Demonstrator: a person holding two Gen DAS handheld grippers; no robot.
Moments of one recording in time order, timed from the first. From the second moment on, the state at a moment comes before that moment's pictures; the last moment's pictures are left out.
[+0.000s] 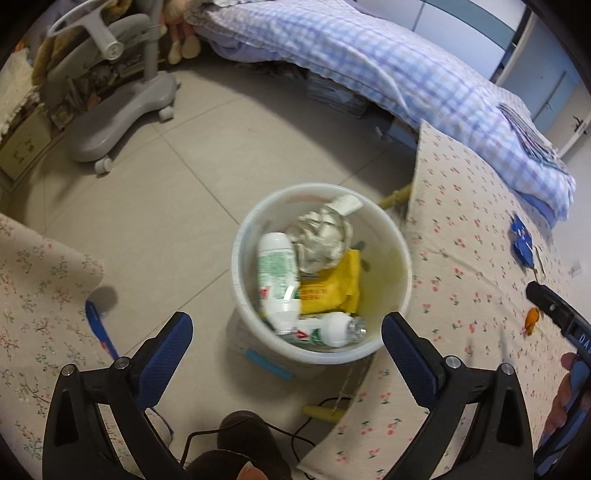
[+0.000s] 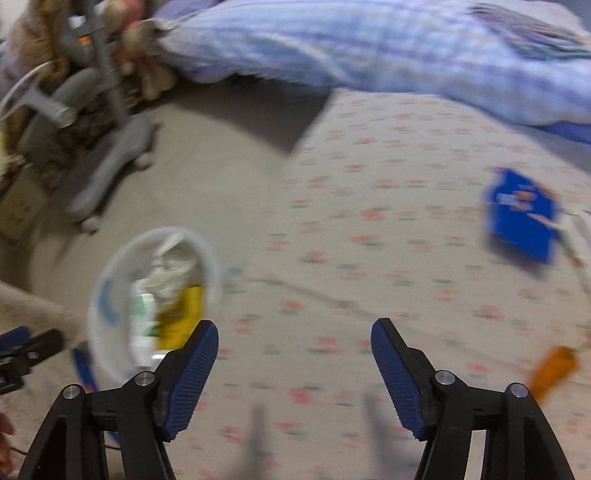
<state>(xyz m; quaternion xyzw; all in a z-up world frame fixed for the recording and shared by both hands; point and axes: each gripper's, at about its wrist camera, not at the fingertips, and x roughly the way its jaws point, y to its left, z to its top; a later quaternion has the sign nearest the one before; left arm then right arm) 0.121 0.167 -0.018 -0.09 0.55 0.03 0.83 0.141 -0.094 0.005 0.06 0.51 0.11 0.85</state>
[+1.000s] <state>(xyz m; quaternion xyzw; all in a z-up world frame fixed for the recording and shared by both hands) 0.133 0.031 0.000 -0.03 0.55 -0.04 0.83 0.128 -0.257 -0.050 0.16 0.59 -0.02 0.79</state>
